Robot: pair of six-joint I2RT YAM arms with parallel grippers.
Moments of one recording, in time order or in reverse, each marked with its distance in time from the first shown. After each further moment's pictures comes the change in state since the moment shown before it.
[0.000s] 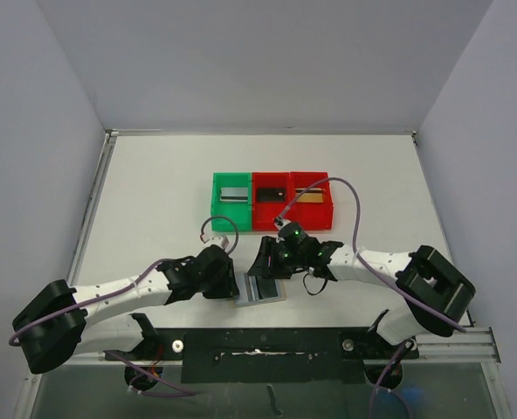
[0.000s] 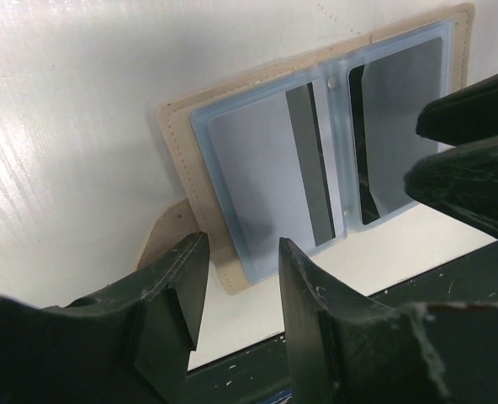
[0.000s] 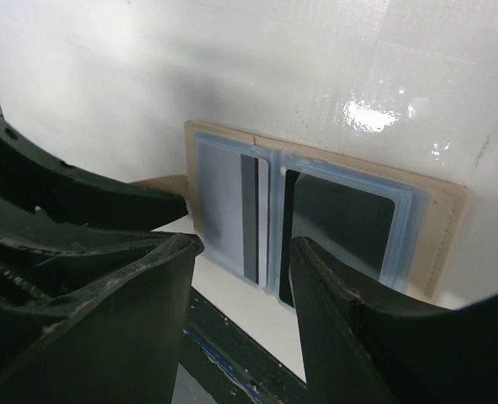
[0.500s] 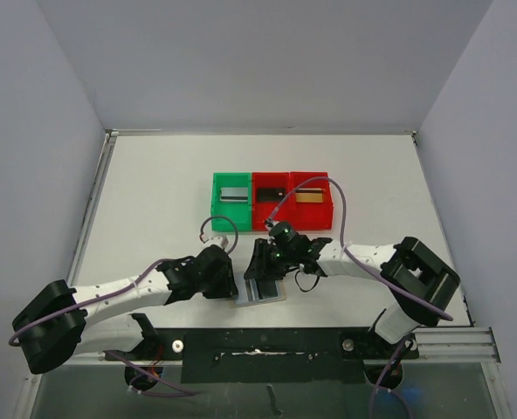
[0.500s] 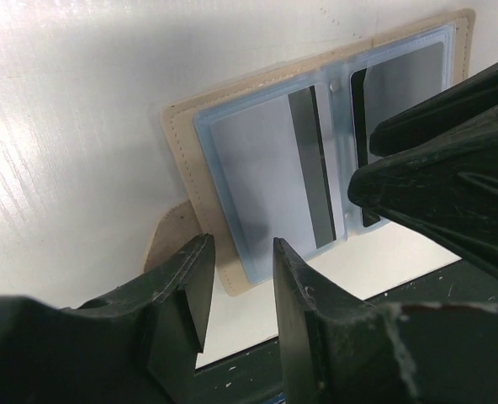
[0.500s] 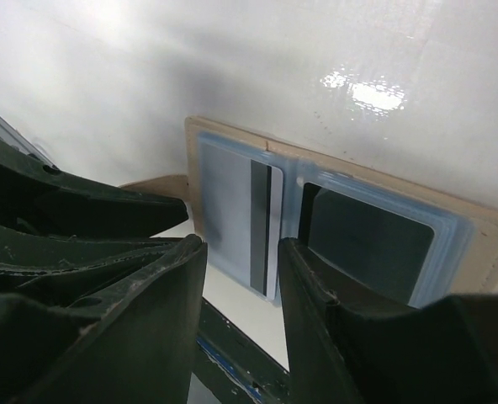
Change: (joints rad) left arm 0.000 0.000 0.000 -0.003 -0.008 -0.011; right arm 0.020 0.114 0.064 -0.018 -0.044 -0.014
